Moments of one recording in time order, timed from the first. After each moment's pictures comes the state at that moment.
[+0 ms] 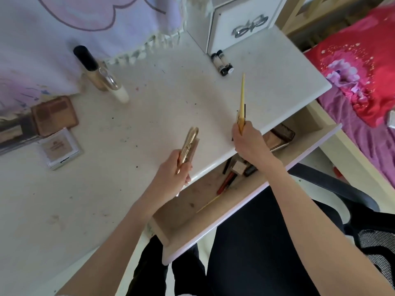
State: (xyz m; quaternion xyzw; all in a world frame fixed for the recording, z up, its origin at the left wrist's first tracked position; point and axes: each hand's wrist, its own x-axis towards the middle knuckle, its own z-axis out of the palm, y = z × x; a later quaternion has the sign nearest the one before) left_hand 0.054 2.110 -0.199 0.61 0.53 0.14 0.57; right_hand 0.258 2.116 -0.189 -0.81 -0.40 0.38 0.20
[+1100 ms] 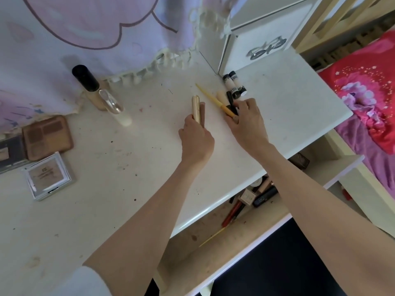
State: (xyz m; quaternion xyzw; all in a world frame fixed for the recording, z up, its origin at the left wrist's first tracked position) left_hand 0.147 2.225 -0.197 0.57 0.65 0.20 0.46; right_hand 0.279 2.226 -0.227 -0.78 -0.59 0.12 0.19
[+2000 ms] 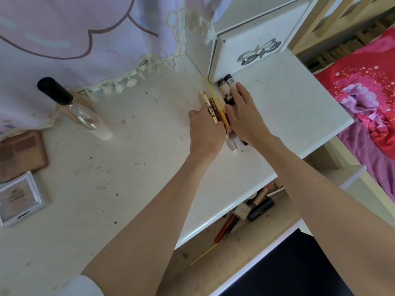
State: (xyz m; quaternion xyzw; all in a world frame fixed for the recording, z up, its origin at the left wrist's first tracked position) left_hand 0.201 2.261 -0.206 0.60 0.62 0.22 0.46; right_hand 0.318 2.260 -0.230 -0.74 -0.61 0.21 0.19
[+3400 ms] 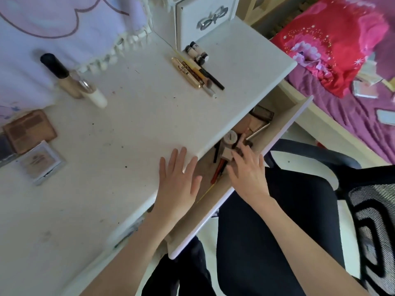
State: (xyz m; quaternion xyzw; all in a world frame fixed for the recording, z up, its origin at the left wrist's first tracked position) left_hand 0.056 2.064 -0.235 0.90 0.40 0.03 0.17; right_hand 0.234 1.988 -0.251 -0.84 -0.51 0.12 0.11
